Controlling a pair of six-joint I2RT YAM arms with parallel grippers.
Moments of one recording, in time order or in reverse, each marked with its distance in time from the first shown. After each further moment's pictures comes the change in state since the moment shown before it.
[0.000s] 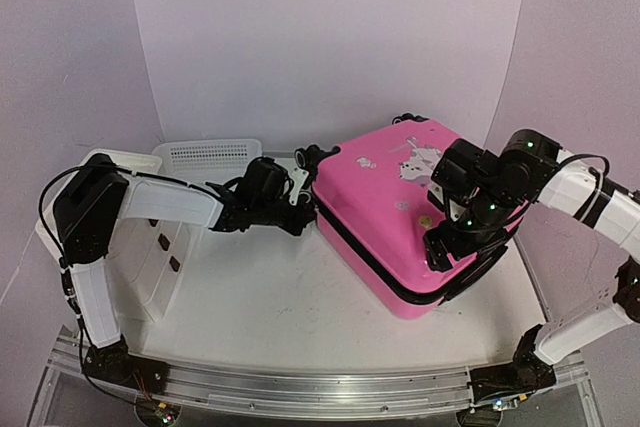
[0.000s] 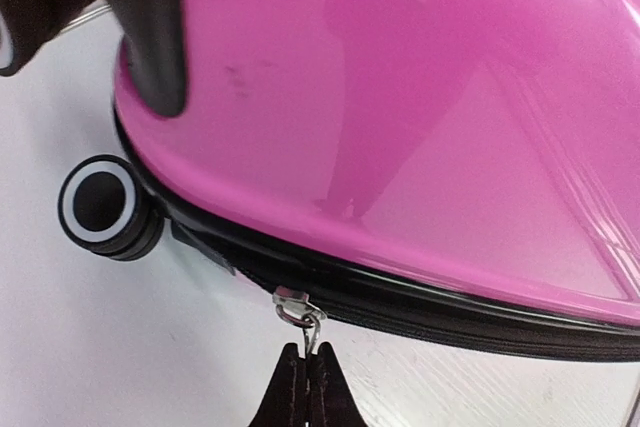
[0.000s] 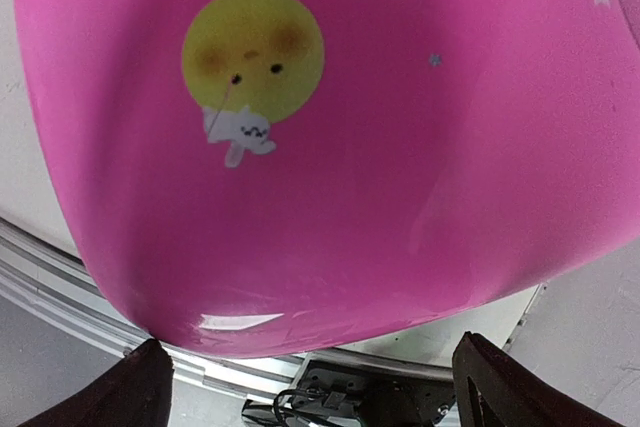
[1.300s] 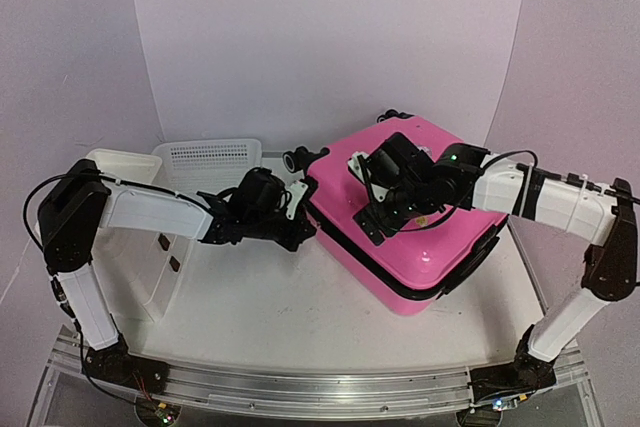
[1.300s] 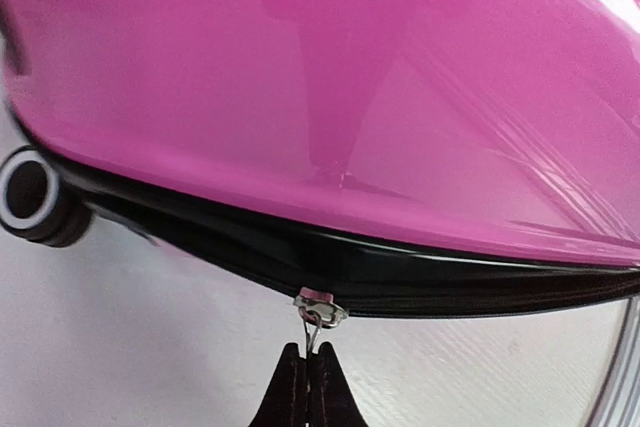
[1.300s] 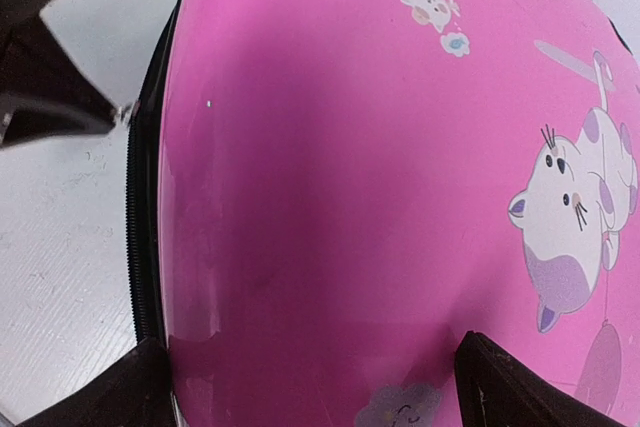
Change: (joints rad) left arm -0.073 -0.114 -0.128 -0.021 0.000 -0.047; right arm 0.059 0.274 0.043 0.573 0.264 -0.438
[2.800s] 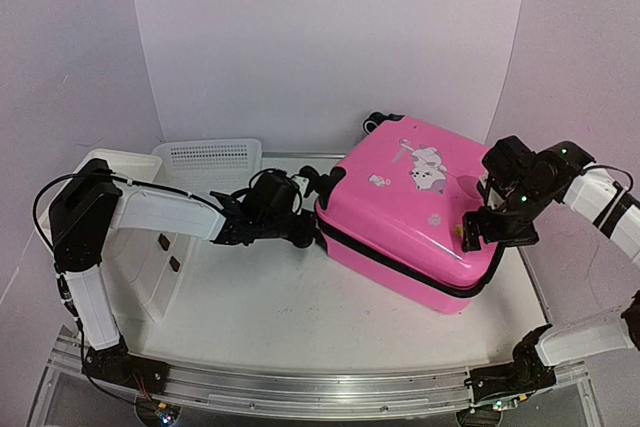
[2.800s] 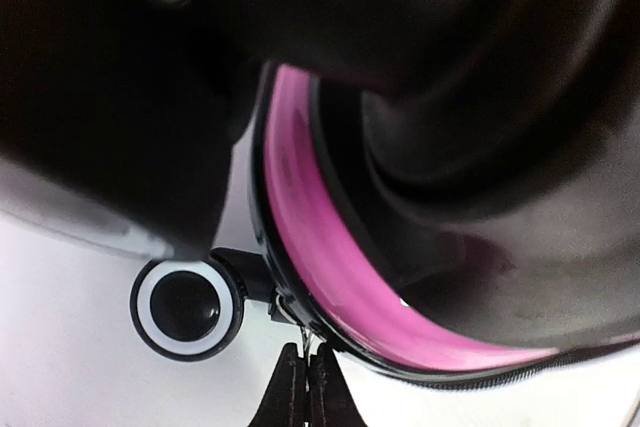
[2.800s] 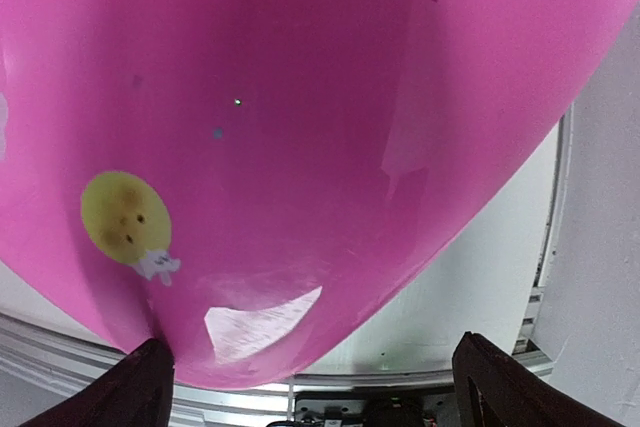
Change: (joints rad) left arm -0.024 0.064 0.081 -0.024 -0.210 -0.152; right arm -0.417 -0.423 -0.237 -0.465 -0.316 0.395
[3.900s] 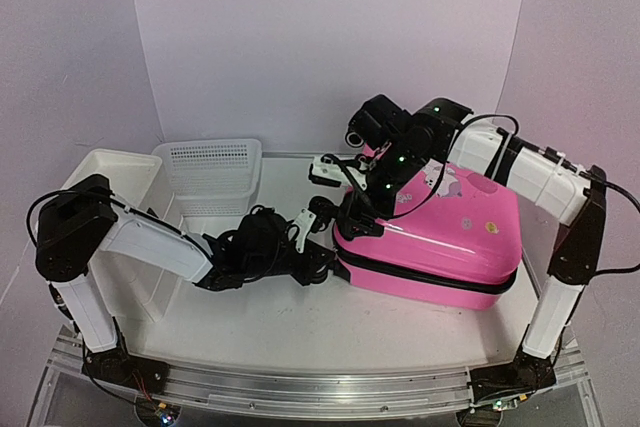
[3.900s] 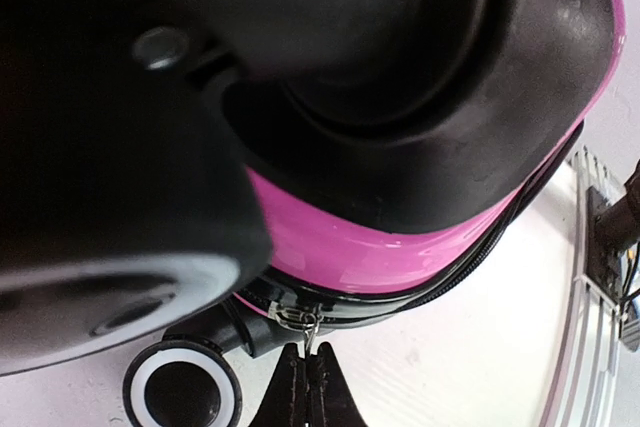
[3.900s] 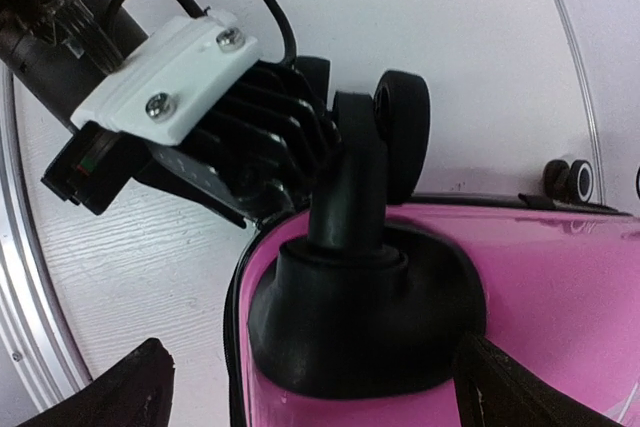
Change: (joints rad) left arm -0.150 -0.087 -0.305 0.433 0.148 0.079; right arm 0.369 0.613 0.654 0.169 -0.161 -0.925
